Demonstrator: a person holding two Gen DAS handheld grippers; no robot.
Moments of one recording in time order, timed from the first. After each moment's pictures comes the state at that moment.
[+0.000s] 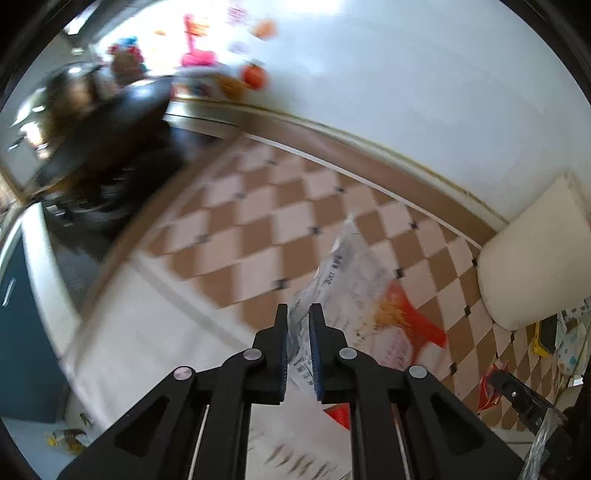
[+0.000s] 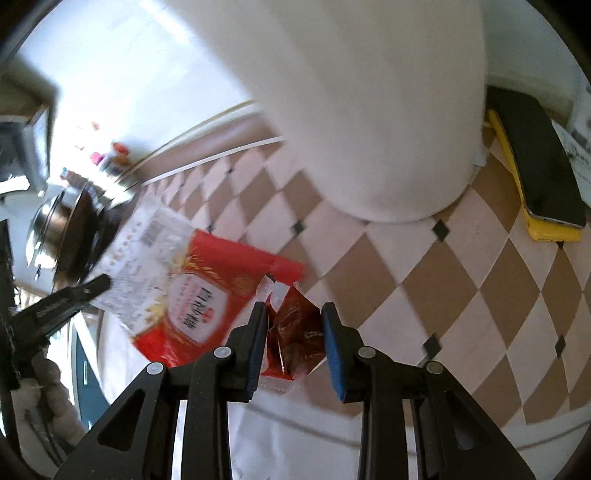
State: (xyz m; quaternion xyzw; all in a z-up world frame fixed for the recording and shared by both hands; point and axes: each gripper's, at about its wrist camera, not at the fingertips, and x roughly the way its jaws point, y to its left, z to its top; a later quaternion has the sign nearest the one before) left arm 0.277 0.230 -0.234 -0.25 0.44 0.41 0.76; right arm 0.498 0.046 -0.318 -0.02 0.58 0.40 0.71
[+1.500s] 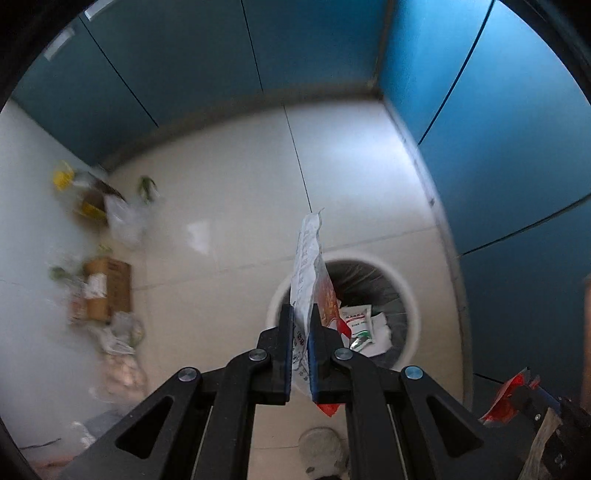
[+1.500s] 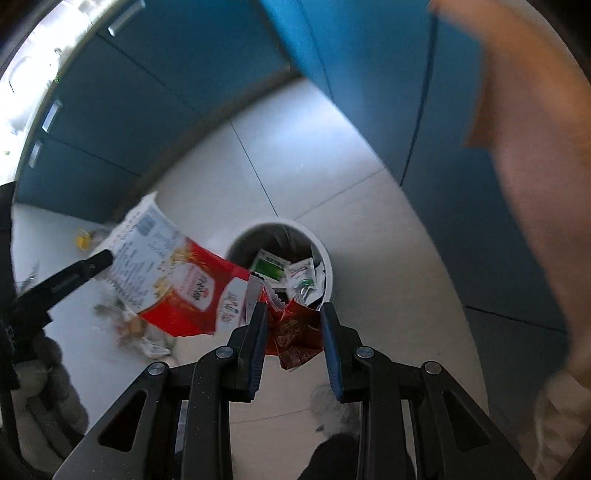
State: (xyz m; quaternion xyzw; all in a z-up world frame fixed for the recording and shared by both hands) left arm -0.381 0.226 -0.670 -0.49 0.39 0.63 0.45; right arm -0.173 0.214 -0.656 -0.40 0.54 0.59 0.45
